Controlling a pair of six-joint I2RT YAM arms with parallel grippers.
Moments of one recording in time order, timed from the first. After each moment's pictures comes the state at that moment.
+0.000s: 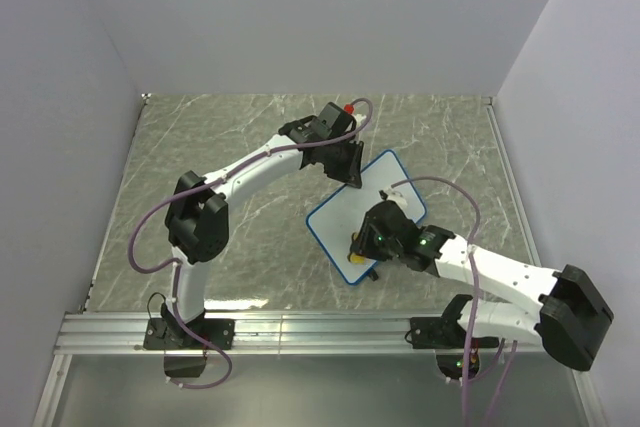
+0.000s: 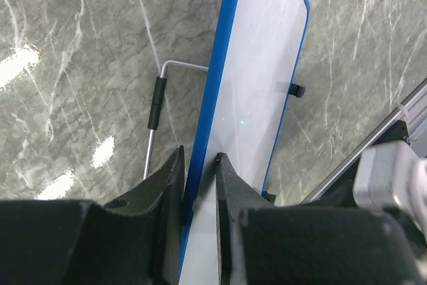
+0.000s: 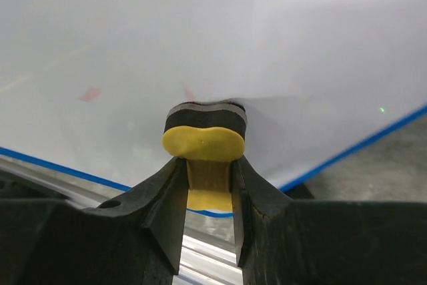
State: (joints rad) left arm -0.76 2.01 1.81 -0.69 0.28 -0.39; right arm 0.83 1.12 0.58 -0.36 0.14 0.96
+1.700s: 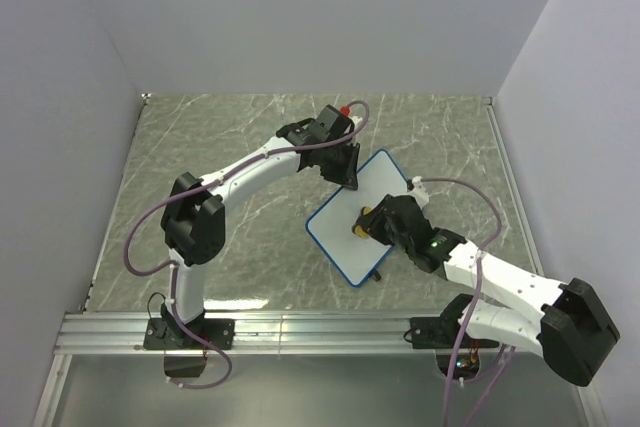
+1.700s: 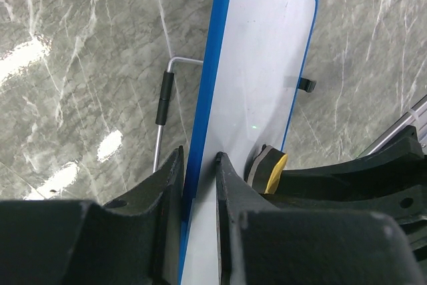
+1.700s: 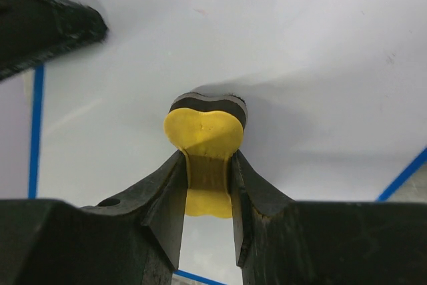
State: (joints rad) left arm -0.76 1.98 1.76 -0.68 0.24 -0.41; right arm 0.72 1.08 0.50 -0.12 0.24 1.10
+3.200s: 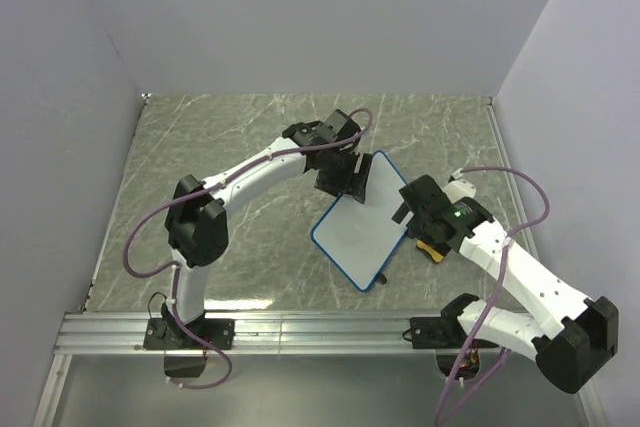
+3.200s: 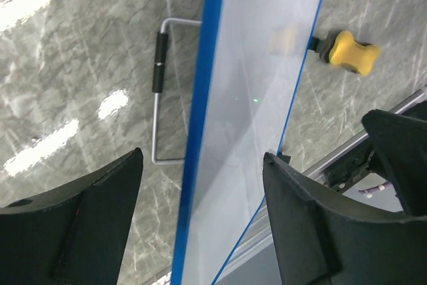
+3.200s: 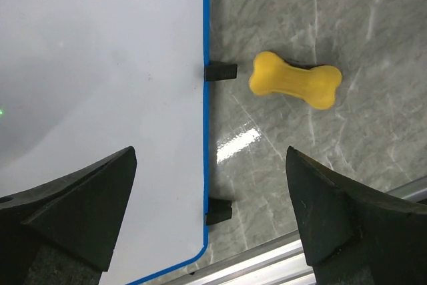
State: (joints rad) left arm -0.80 1.99 1.83 -0.87 0.20 -0.46; right arm 0.58 1.03 0.87 -1.00 0.46 1.16
